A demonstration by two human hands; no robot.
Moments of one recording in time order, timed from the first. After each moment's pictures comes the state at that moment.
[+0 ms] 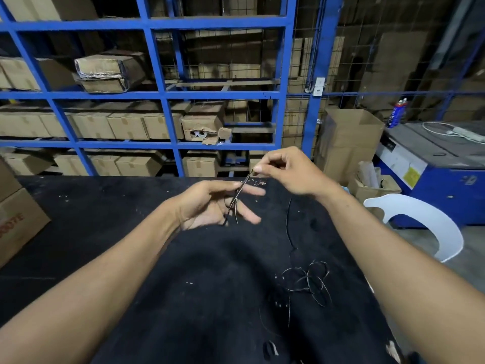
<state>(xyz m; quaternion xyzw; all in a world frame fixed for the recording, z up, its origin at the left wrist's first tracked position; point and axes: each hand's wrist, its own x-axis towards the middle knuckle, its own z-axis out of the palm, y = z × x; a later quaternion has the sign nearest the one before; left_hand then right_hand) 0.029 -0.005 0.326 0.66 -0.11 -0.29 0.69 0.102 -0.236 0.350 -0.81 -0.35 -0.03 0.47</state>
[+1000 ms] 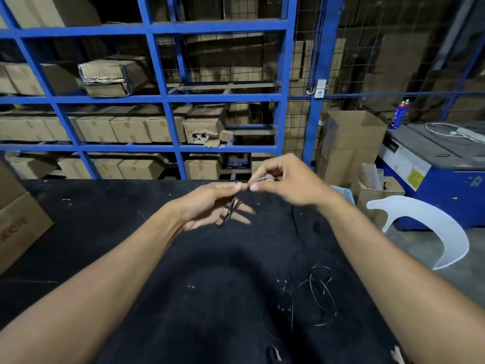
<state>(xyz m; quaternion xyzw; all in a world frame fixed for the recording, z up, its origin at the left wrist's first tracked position) 0.037 -0.006 0.324 0.70 -0.05 -0.24 0.67 0.079 -0.233 0.357 -0.82 -0.36 0.00 0.45</state>
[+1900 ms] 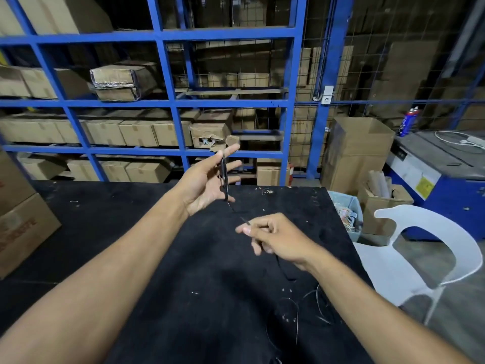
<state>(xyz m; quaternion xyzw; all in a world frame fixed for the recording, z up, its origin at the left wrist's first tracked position) 0.062 0.013 0.348 0.59 -0.05 -0.10 0.80 0.038 -0.209 0.279 -0.76 -0.25 0.19 0.57</state>
